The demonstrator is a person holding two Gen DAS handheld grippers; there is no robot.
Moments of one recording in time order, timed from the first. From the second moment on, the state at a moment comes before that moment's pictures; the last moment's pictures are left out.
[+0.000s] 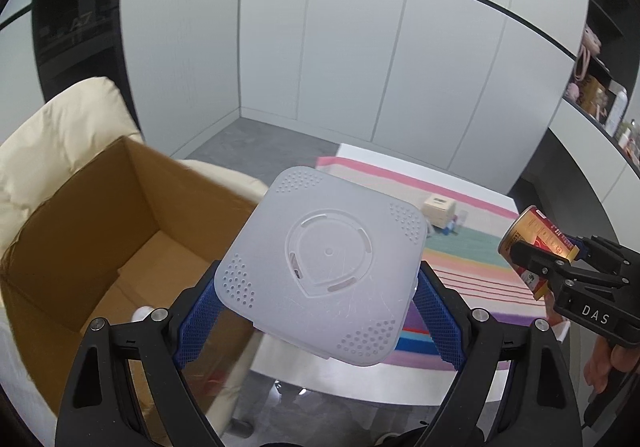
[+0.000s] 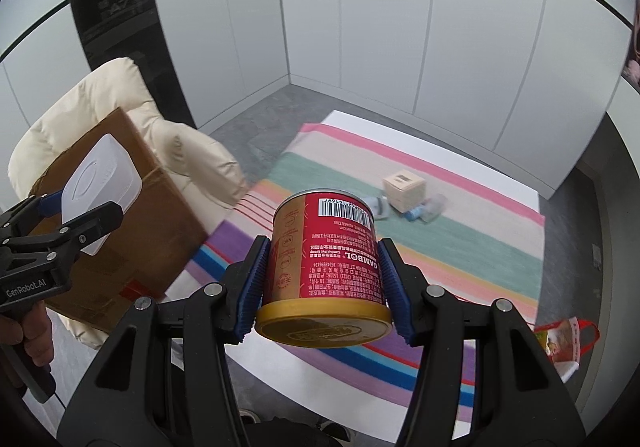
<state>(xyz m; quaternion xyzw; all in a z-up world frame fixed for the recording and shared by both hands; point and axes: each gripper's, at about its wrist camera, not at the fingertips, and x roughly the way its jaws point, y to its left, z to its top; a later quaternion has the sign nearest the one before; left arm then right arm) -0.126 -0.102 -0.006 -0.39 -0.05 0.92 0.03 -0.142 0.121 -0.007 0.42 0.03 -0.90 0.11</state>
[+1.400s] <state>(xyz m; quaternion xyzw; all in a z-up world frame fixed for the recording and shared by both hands) -0.073 -0.247 -0.021 -0.40 -0.08 0.91 -0.12 -0.139 -0.074 -0.007 0.39 0.11 -0.88 0.24</state>
